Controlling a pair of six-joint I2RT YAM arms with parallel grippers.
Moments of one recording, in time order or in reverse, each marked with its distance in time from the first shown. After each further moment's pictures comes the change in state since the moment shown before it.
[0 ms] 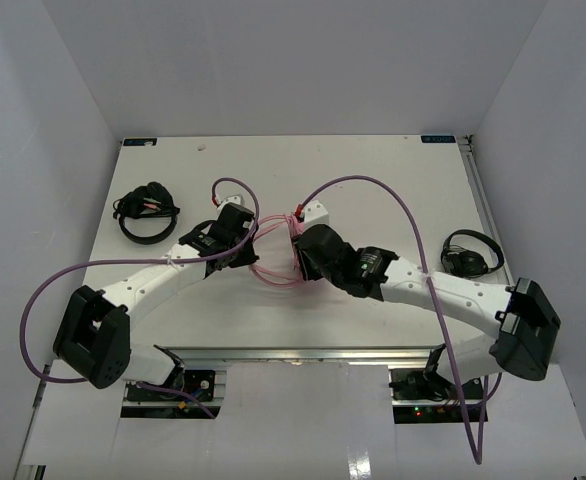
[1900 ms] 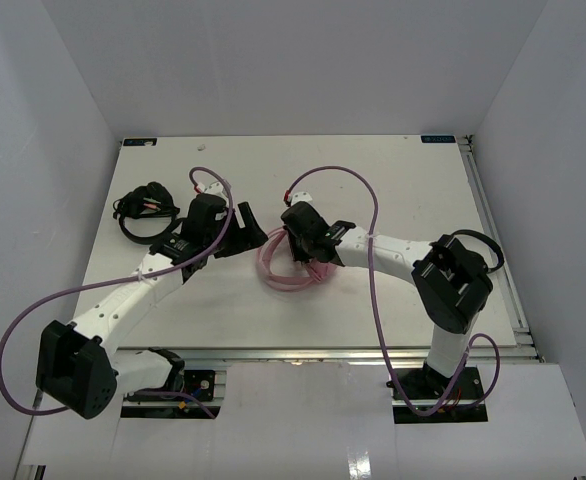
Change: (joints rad) left arm 0.106 -0.171 -0.014 0.078 0.224 0.021; right arm -0.182 0.419 0.183 0.079 -0.132 0.004
